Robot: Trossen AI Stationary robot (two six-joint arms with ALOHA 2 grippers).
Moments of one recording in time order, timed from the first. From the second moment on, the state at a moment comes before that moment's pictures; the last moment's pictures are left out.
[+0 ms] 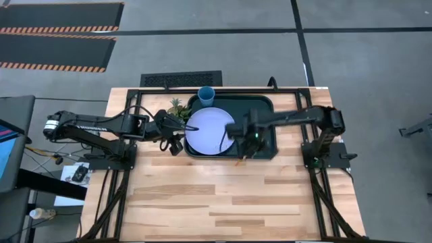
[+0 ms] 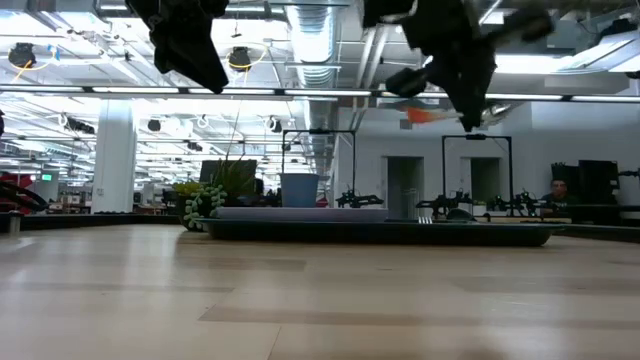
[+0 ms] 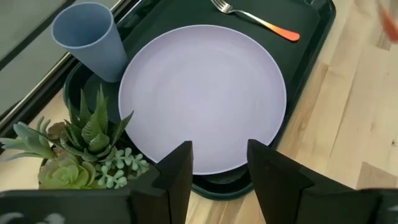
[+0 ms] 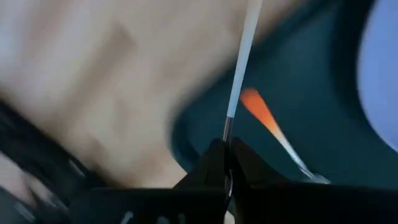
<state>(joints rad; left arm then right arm) -0.03 1.12 0.98 -0.72 -0.37 -0.40 -0.03 1.80 1.58 -1.48 -0.05 -0.83</state>
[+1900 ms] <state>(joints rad) 0.04 1.12 0.98 -0.72 -0.49 -0.32 -0.36 2.07 1.43 -1.44 0.29 -1.79</state>
